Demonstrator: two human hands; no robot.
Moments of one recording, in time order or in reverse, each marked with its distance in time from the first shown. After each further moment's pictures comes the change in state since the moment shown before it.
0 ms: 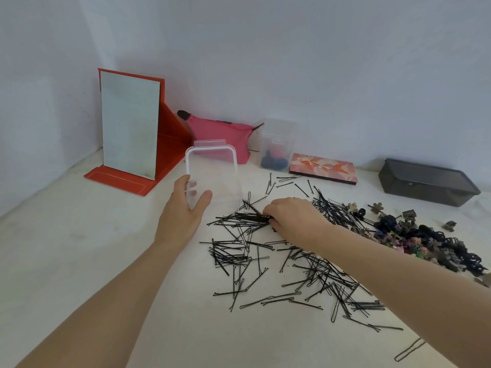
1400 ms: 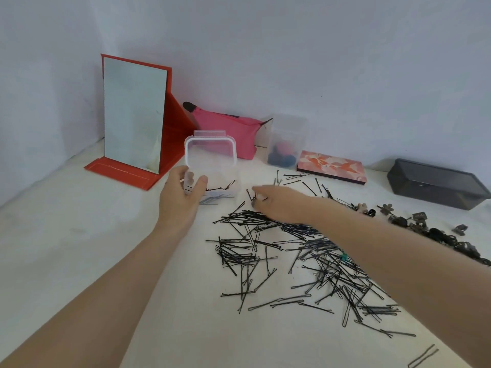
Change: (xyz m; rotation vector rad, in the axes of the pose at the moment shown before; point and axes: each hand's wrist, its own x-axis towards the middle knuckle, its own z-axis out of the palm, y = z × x) left_hand 0.017 0.001 -0.009 -0.135 0.112 -0.032; right_hand 0.047 -0.013 -0.014 0.370 -0.306 0.193
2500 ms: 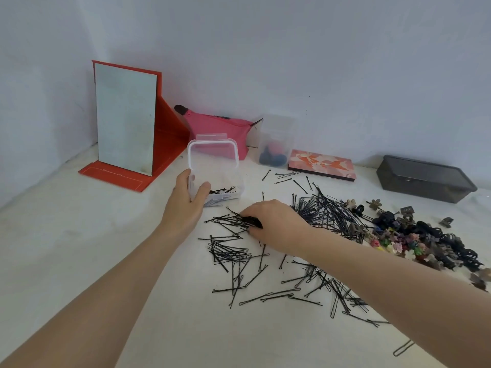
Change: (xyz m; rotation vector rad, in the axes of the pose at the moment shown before) left_hand -0.011 0.004 0.012 0.050 -0.193 -0.007; right_hand -0.040 -0.005 0.032 -0.091 0.239 -0.198
